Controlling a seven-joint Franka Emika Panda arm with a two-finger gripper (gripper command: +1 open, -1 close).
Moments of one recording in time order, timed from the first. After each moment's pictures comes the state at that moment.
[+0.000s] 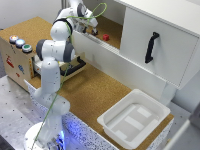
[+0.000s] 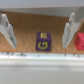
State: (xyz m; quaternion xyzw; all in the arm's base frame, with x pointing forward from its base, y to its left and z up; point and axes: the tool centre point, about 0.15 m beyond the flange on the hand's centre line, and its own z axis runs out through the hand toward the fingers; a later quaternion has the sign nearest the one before) arm 0.569 0.263 0.498 0.98 -0.02 0.20 0.07
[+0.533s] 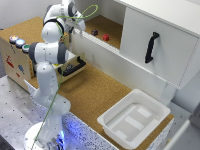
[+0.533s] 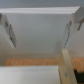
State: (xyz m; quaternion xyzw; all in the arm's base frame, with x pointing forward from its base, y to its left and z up) arm 0.423 0.275 0.460 0.99 -0.01 0.09 0.04
